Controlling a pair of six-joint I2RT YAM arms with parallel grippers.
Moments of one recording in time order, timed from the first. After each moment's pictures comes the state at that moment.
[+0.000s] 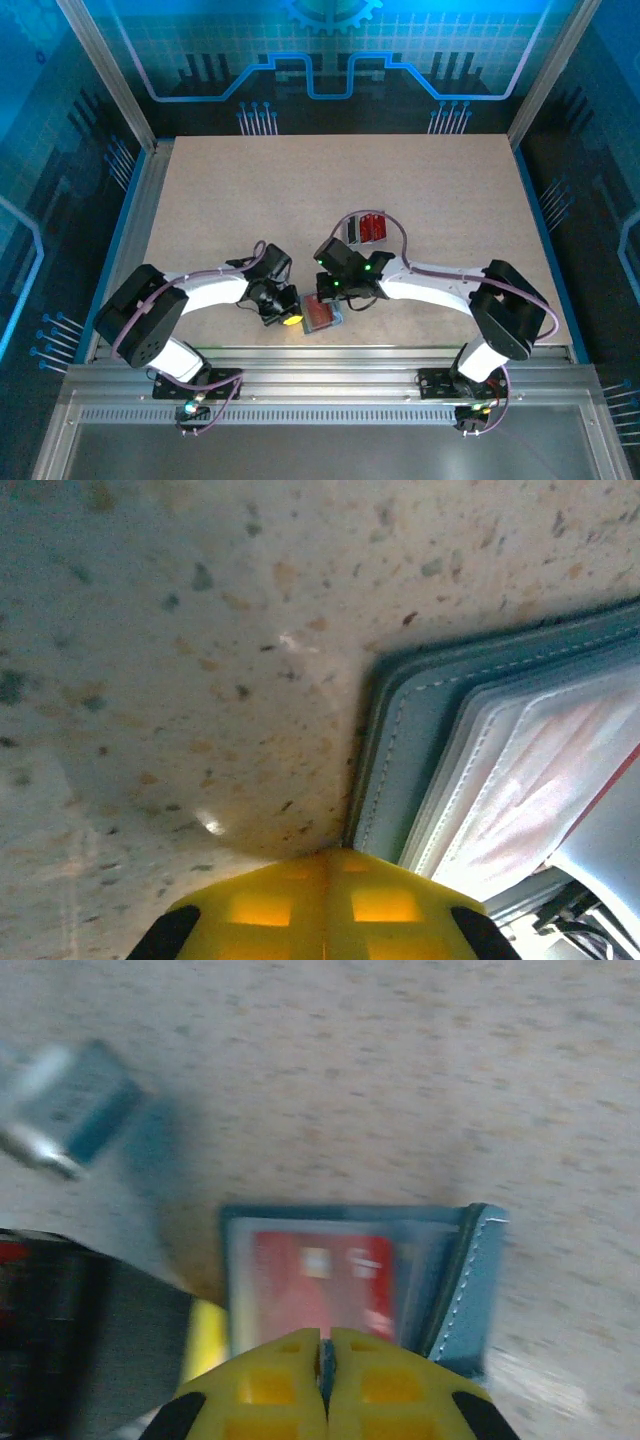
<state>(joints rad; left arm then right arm) -0.61 1.55 0.63 -0.37 0.51 -1.06 0.95 1.61 0.99 -0.42 -0.05 0.79</state>
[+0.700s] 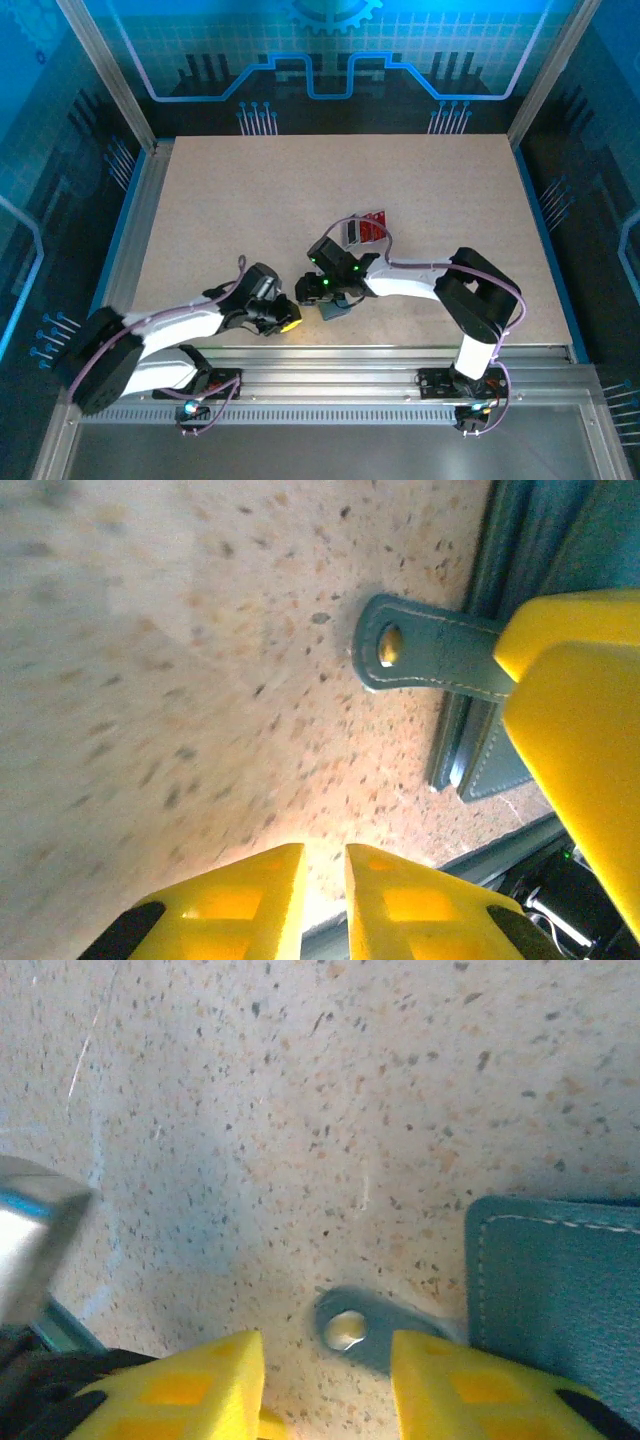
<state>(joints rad) -0.66 1.15 0.38 -0.21 0.38 -1.21 0.92 1.76 0.99 -0.21 -0.26 0.86</state>
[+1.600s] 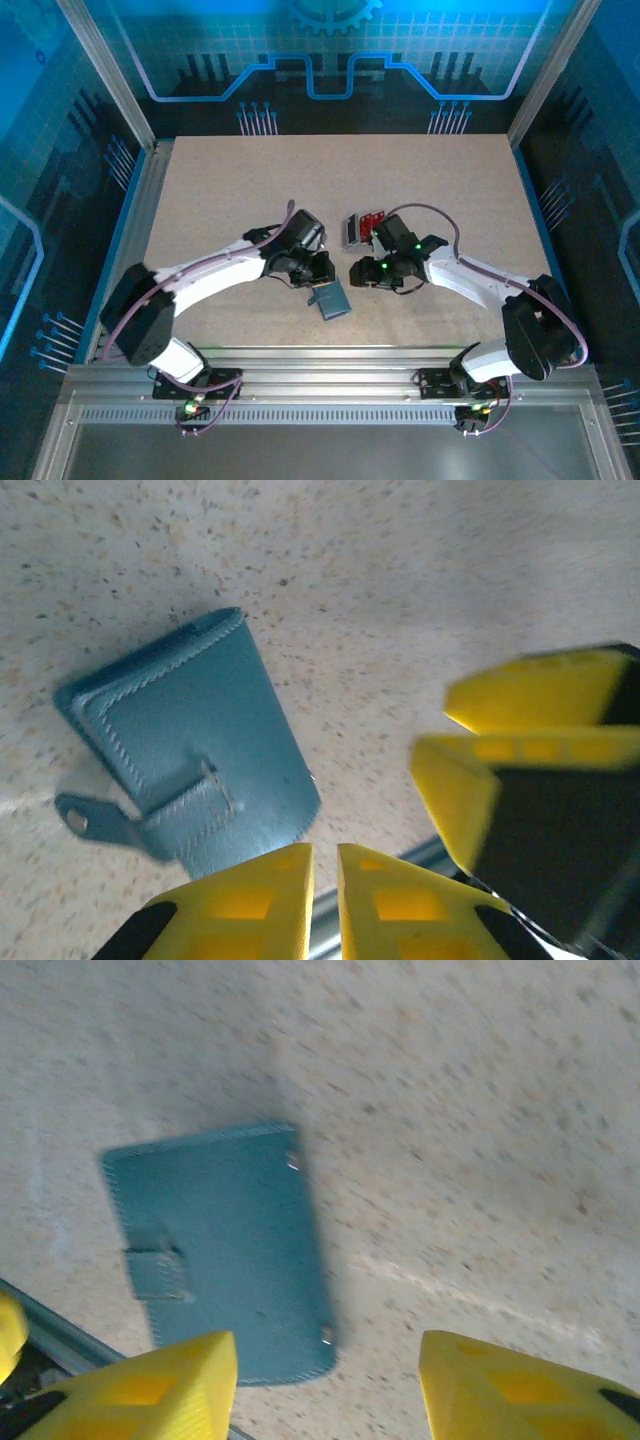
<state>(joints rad) -0.73 1.57 1.06 -0.56 0.34 -0.90 0.58 1.41 0.84 -0.58 -0.32 0.60</state>
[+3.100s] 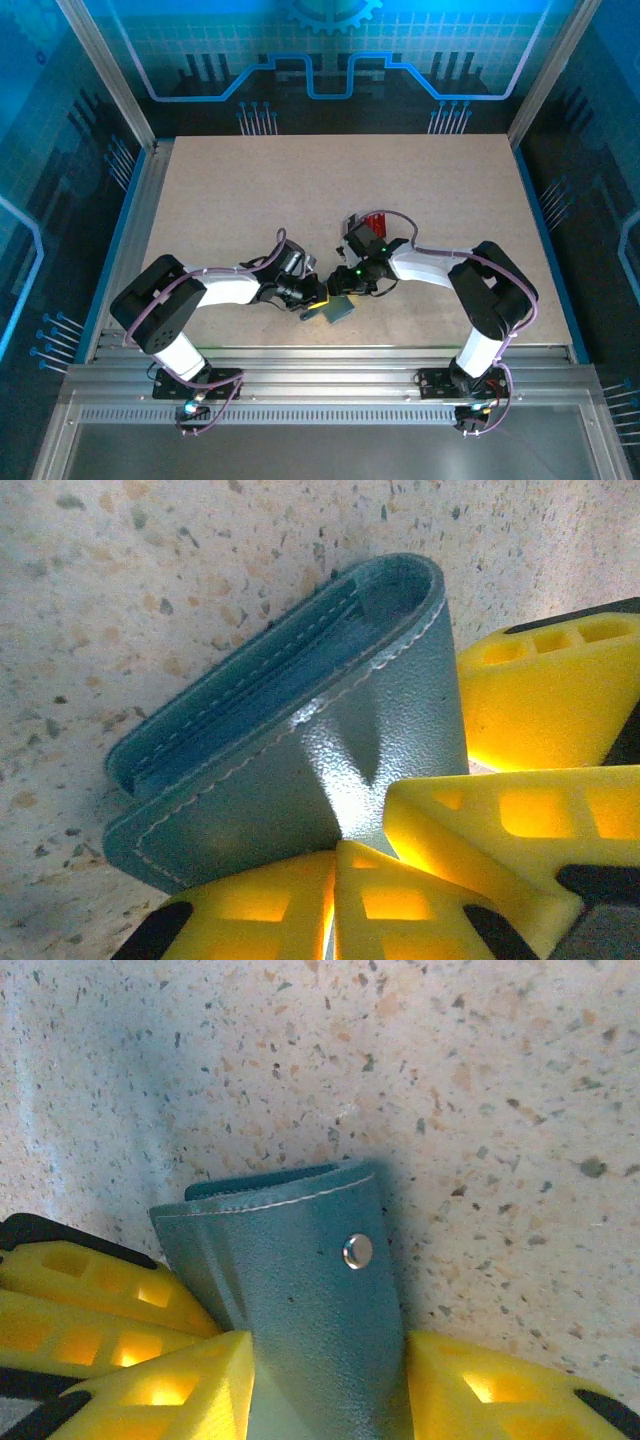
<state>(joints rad) -0.66 1.64 0.63 0.04 0.52 -0.98 0.69 1.72 0.91 -0.37 -0.41 0.58</state>
